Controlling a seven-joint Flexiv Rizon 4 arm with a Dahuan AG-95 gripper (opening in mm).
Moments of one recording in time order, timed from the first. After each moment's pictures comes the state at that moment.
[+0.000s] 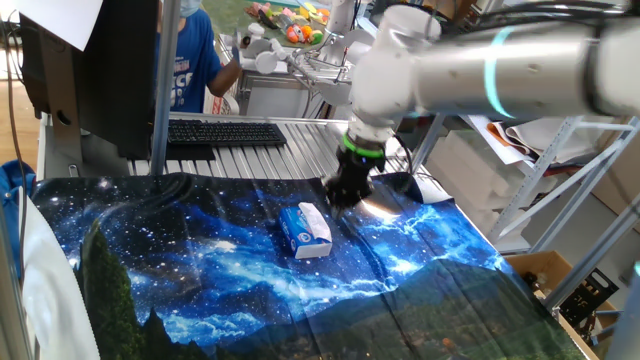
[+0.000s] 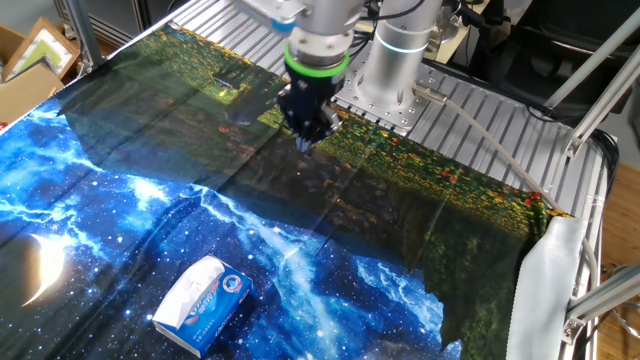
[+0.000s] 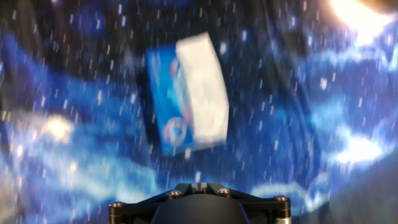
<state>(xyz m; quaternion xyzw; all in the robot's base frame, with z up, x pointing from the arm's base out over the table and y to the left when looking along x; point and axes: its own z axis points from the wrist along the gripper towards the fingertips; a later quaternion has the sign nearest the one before) 0.662 -0.034 0.171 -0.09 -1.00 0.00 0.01</state>
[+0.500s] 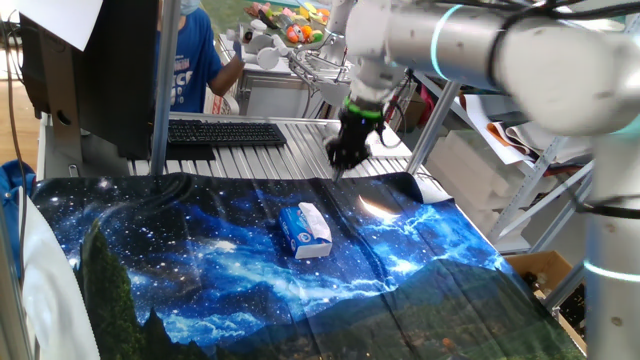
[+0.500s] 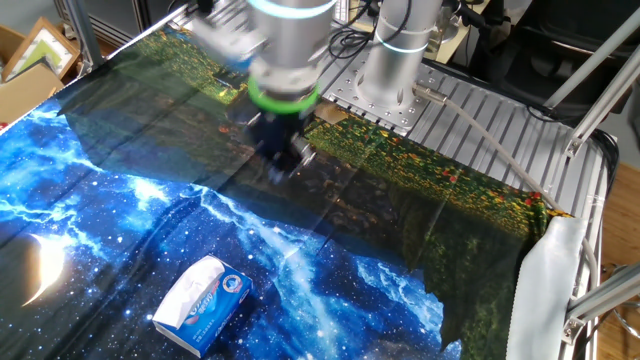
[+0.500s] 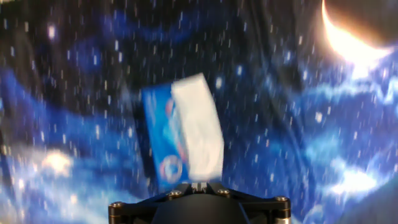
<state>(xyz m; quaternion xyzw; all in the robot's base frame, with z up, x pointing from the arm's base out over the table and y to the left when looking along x) 0.744 -0.065 0.189 -0.12 -0.99 -0.03 0.03</state>
